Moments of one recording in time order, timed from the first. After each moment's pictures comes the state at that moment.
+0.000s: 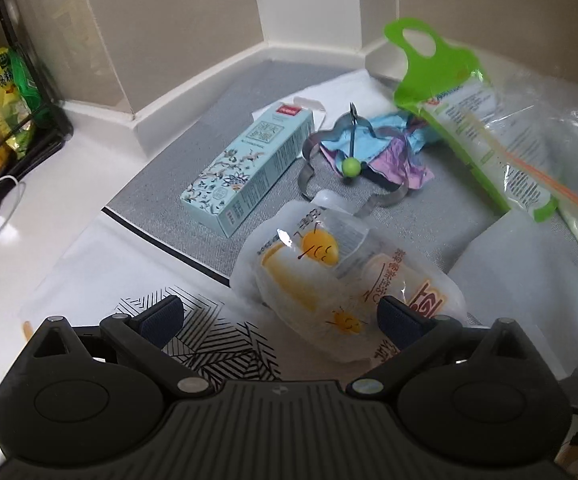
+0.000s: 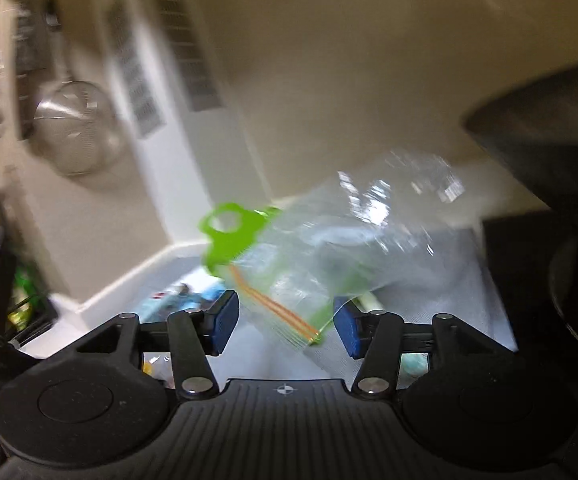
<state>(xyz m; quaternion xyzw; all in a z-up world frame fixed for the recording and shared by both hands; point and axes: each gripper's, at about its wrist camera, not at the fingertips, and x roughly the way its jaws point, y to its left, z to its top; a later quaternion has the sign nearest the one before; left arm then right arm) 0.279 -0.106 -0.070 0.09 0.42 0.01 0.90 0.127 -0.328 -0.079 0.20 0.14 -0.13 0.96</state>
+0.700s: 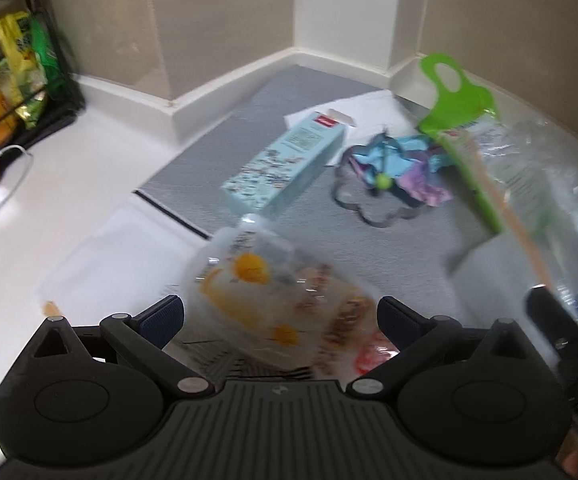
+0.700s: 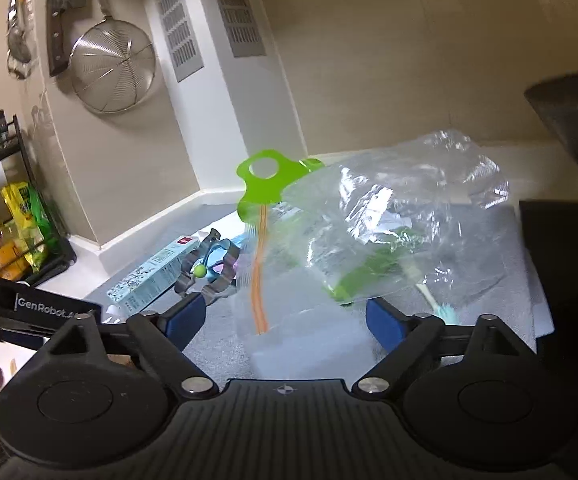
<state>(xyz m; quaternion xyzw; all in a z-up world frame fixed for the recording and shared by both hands) 0.268 -0.064 -0.041 0.03 0.44 -0.01 0.90 0.140 -0.319 -0.086 0.18 0.21 -0.10 0.96</state>
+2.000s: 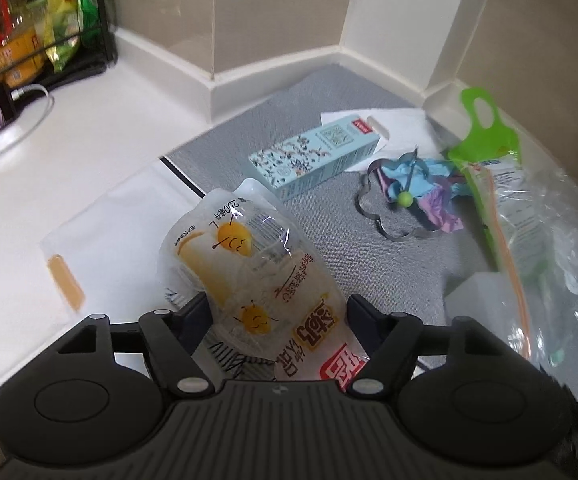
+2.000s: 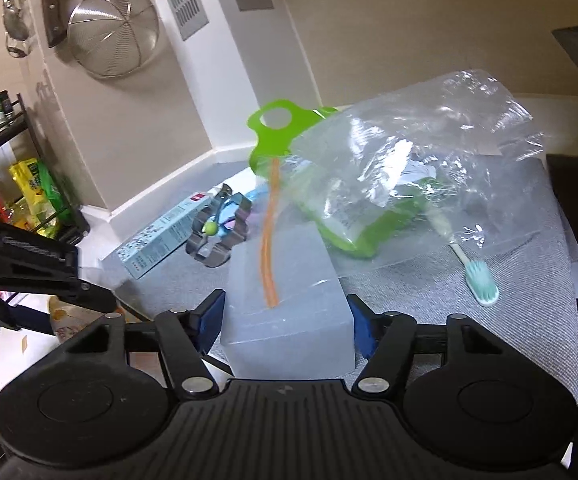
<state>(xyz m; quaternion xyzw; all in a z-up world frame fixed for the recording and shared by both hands) 0.261 -0.035 -0.027 -0.06 0.45 0.02 0.89 0.156 -0.318 -0.101 0.20 0.26 -0.05 0.94</state>
